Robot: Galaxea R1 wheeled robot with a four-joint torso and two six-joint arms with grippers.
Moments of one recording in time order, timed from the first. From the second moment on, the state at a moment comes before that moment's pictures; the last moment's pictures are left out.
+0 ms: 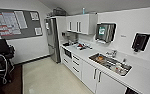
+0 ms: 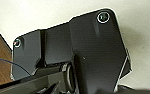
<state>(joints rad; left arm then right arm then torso) 1.51 3.04 -2.82 0.21 -0.10 -0.06 -1.56 3.02 -2.74 -0.11 0.14 0.22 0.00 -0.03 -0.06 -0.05</state>
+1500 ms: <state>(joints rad) 1.55 3.01 -2.79 0.21 -0.15 -0.06 -1.57 2.92 -2.54 -0.14 0.14 0.22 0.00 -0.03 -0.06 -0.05</state>
